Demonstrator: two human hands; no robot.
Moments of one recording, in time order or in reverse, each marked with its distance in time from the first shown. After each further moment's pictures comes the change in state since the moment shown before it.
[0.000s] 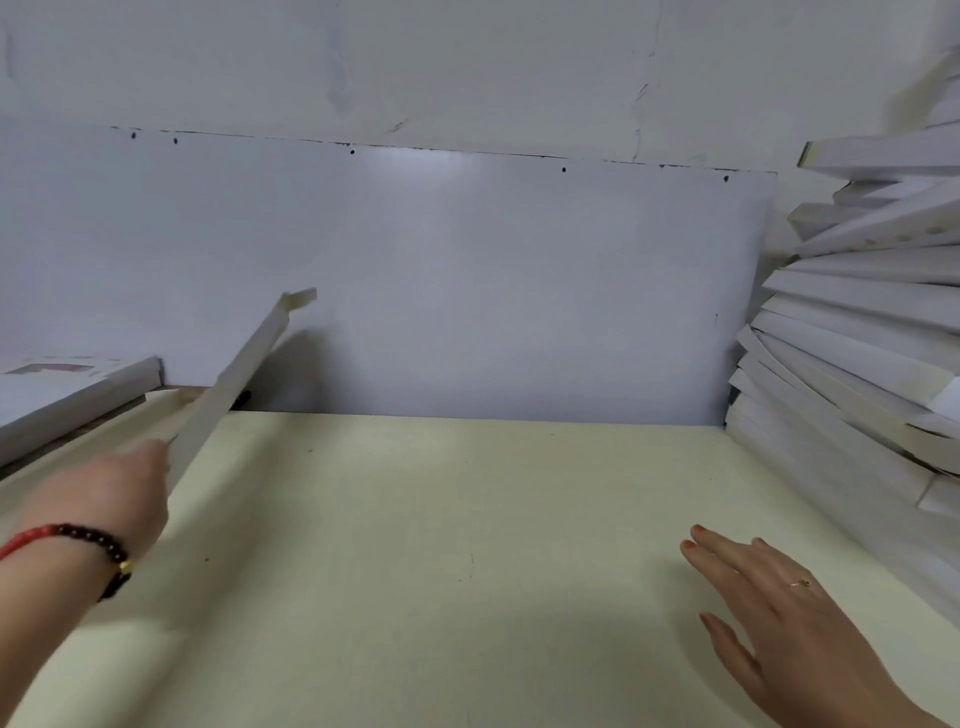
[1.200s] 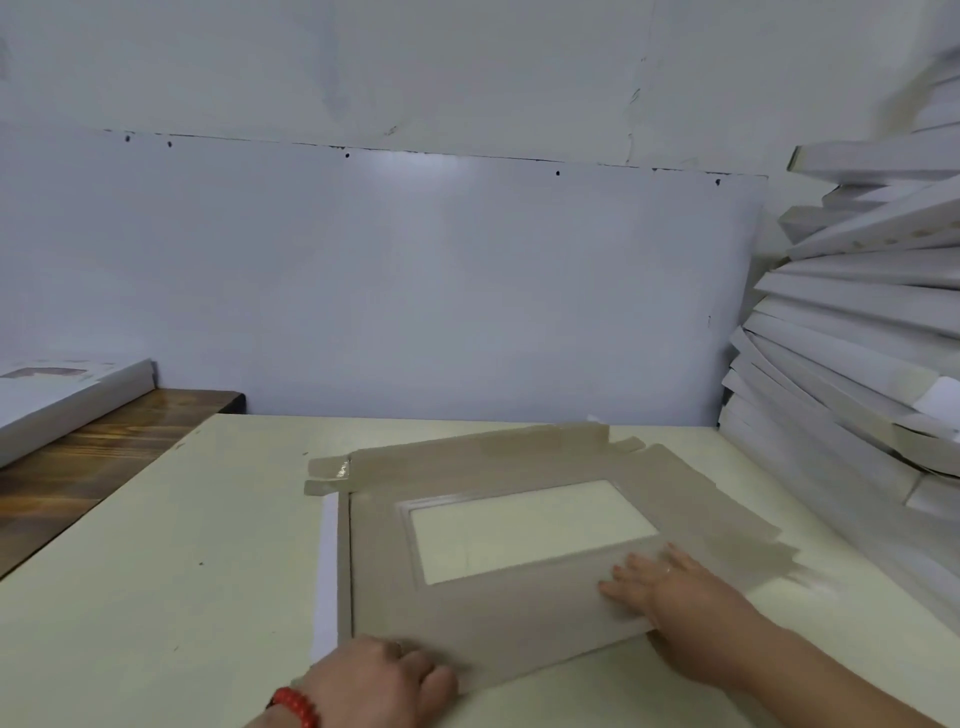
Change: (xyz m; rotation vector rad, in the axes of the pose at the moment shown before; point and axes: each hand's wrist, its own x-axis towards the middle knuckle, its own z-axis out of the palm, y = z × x) left_hand -0.183 0.155 -0.038 -0.038 0.044 1.210; right_hand 0.034 -0.004 0.050 -0.110 -0.767 -0.110
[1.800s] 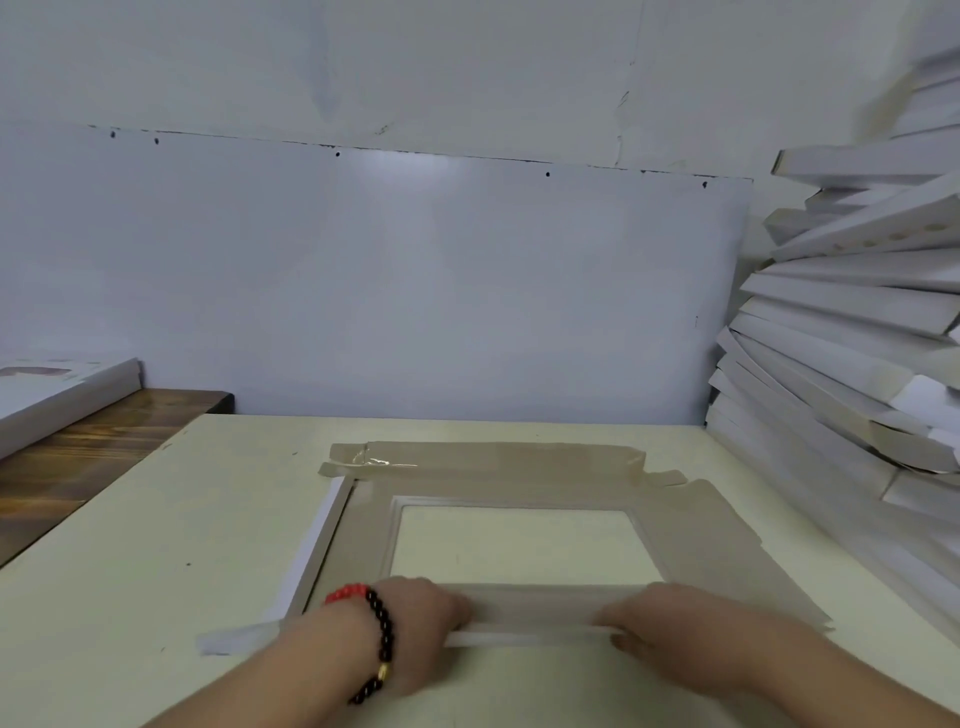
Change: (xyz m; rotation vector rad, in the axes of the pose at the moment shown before) left_hand 0.066 -0.013 -0.022 -0.365 -0.658 -0.241; right_hand -0.012 -0.021 -0.042 0.264 -0.223 -0.061
